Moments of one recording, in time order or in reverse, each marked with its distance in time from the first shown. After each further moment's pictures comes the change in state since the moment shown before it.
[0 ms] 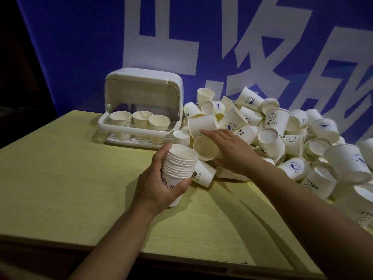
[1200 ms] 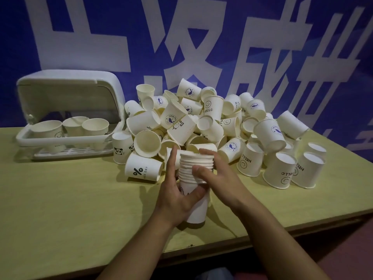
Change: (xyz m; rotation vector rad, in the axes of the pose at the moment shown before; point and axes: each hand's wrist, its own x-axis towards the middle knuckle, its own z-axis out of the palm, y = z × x) left_hand -0.025 0.094 0.121 -0.585 -0.358 -0.118; right_hand -0.149 -0.016 -0.022 1.026 0.280 0.597
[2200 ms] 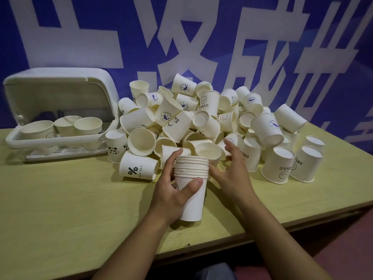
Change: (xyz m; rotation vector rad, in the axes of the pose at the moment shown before) left_hand 0.005 0.003 0.001 -0.042 0.028 -0.087; right_hand 0.025 0.057 -0.019 -0.259 0.359 -0.022
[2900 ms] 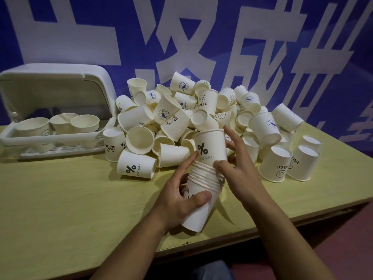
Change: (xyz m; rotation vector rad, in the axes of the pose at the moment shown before) left_hand -0.008 -0.002 0.001 0.027 -0.261 -0.016; right_hand -0.027 -0.049 -0.034 0.268 -0.150 -0.045
